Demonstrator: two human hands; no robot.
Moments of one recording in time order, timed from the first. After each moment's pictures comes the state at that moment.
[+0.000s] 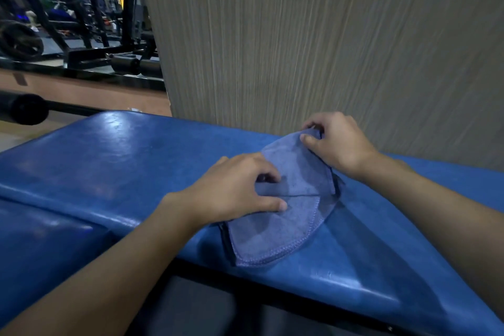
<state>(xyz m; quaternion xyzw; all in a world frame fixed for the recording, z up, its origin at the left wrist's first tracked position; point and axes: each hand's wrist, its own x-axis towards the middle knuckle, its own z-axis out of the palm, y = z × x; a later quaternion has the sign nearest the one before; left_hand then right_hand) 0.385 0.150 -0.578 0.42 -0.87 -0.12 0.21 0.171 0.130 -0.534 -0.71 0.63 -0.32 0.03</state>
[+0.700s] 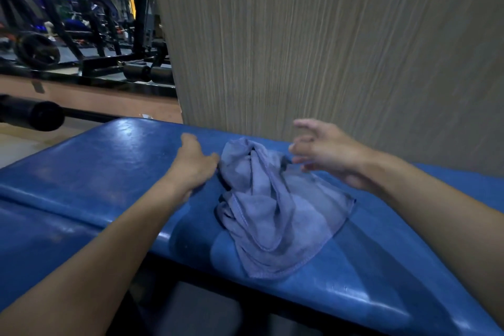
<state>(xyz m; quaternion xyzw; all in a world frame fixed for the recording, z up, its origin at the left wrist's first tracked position) 0.440 0.093 -0.584 0.63 -0.56 -0.32 0.43 0.208 0.131 -0.527 -0.59 0.56 -0.40 0.42</state>
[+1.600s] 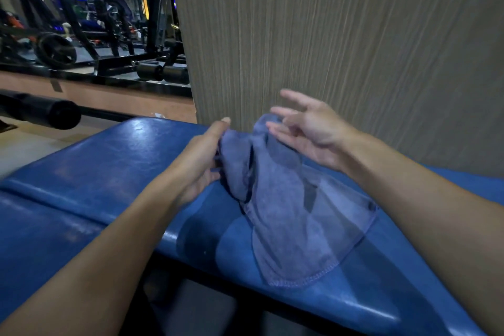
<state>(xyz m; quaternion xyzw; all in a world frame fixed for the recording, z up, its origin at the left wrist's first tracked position) 0.447 0.106 -0.561 0.49 -0.48 -0.54 0.50 0.262 0.109 -0.503 -0.48 0.40 -0.51 0.60</state>
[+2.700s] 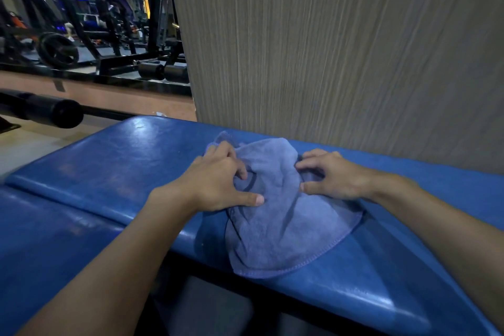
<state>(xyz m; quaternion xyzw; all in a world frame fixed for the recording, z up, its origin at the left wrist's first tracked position) 0.449 0.119 -0.580 0.54 -0.83 -0.09 0.11 0.190 0.104 -0.574 -0.80 0.57 -0.10 0.16</state>
